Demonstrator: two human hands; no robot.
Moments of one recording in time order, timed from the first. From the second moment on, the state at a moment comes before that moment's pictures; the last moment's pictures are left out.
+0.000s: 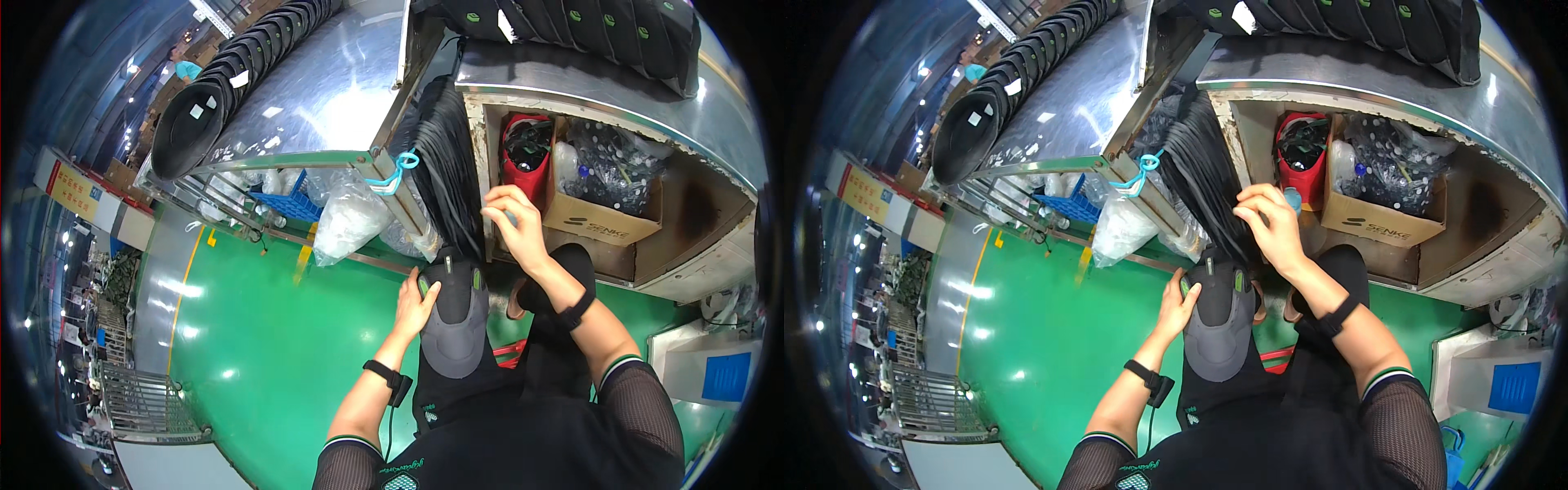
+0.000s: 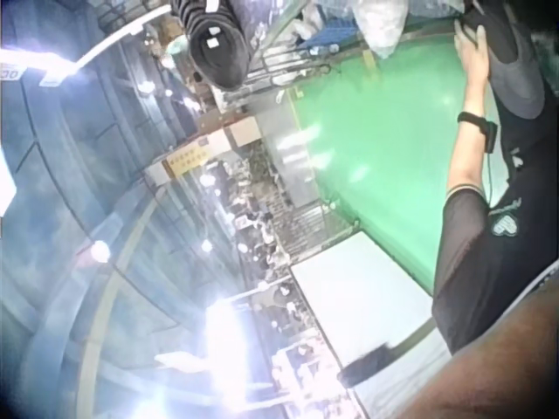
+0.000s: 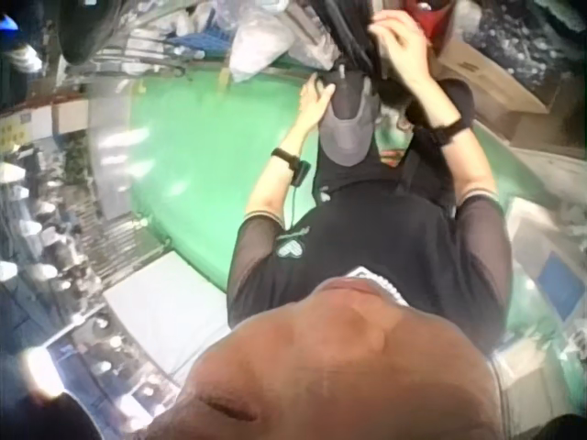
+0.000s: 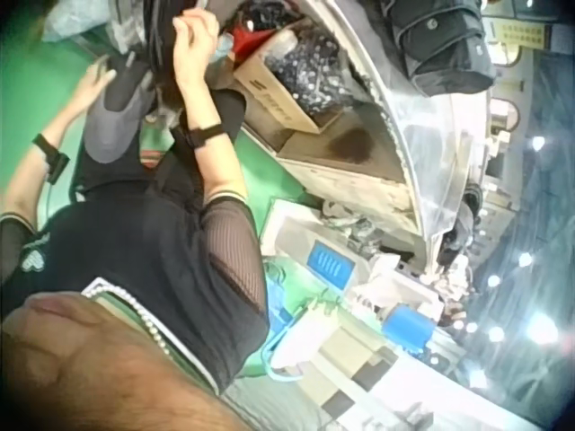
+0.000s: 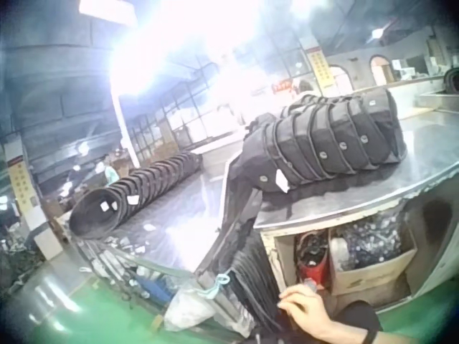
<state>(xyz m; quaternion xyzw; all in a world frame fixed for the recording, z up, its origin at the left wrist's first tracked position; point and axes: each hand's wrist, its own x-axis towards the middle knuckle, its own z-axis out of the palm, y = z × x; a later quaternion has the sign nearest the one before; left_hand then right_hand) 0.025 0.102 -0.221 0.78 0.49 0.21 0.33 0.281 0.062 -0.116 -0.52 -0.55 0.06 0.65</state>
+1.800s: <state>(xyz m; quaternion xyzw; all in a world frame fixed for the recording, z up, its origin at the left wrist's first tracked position) -0.444 -0.125 -0.310 -0.23 0.51 0.72 0.41 0.748 -0.187 -0.272 -0.43 -0.01 0.16 0.89</state>
